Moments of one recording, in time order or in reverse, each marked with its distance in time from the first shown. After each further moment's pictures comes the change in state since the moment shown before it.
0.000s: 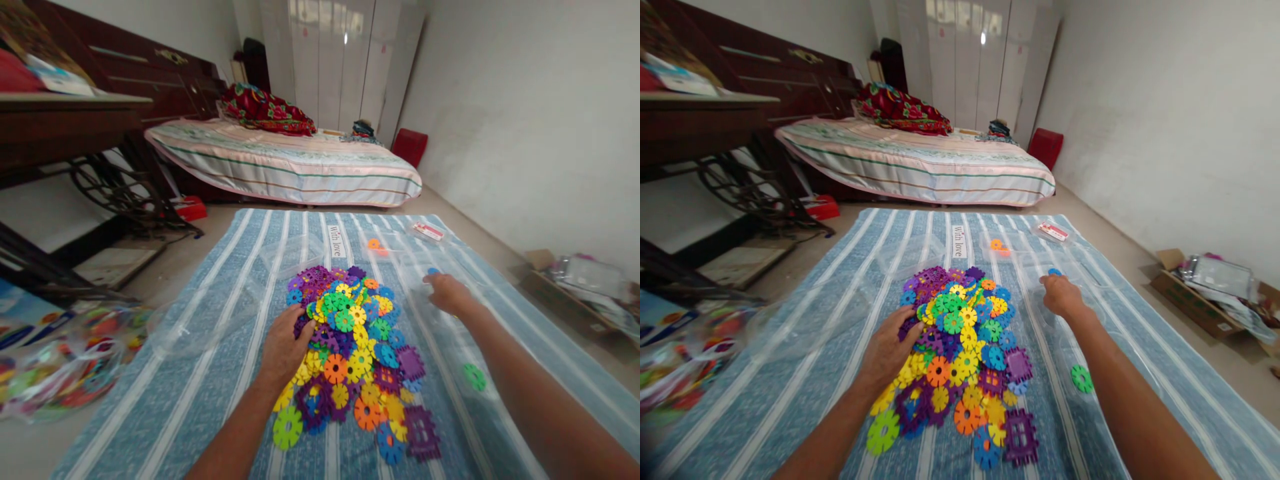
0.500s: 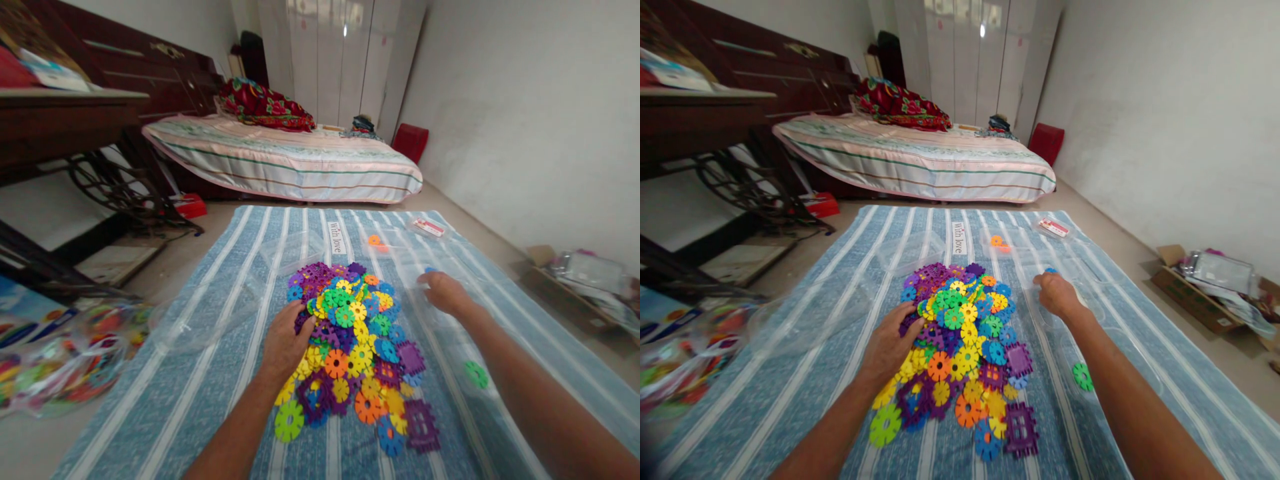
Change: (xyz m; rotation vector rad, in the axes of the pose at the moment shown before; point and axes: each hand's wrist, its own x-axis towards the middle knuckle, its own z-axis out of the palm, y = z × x) left_hand 0.000 0.002 0.000 -0.004 0.001 0.014; right_hand 0.000 -0.004 0.008 0.013 0.032 -0.104
